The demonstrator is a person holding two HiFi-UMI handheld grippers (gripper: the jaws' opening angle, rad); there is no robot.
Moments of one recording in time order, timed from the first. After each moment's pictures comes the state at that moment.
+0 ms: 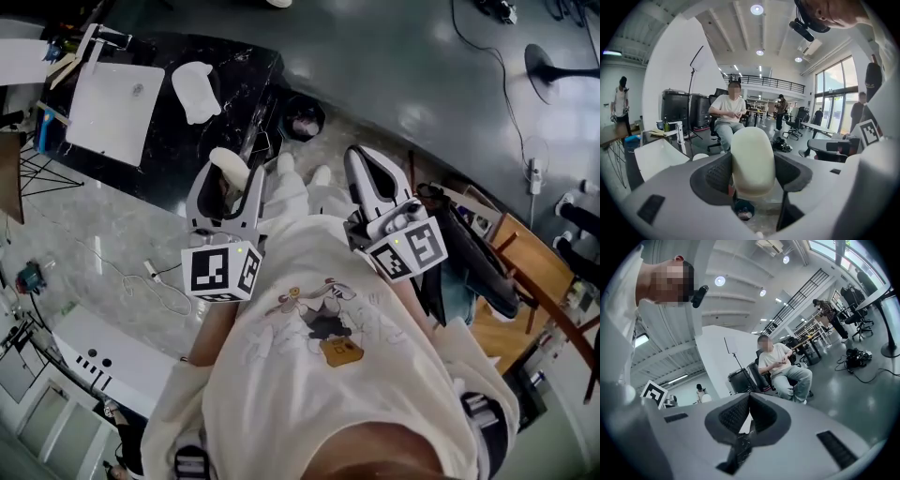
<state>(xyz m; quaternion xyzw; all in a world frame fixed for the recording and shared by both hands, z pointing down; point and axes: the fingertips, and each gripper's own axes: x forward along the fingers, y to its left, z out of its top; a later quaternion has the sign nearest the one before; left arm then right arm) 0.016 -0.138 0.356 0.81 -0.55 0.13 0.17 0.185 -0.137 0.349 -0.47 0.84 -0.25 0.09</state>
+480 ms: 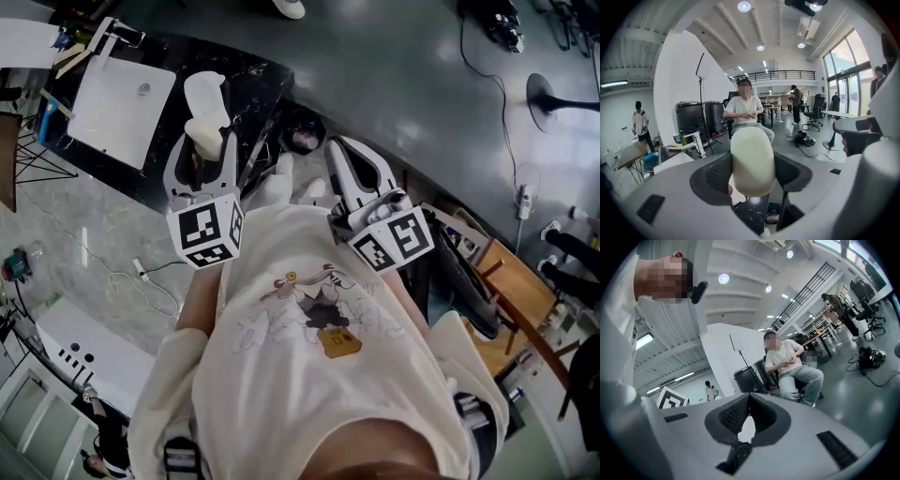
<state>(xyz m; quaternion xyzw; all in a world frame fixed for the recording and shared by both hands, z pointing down) -0.053 -0.225 0.365 0.74 -0.63 0.19 0.12 0.135 -0.203 0.330 -0.43 0.87 -0.23 0.08</state>
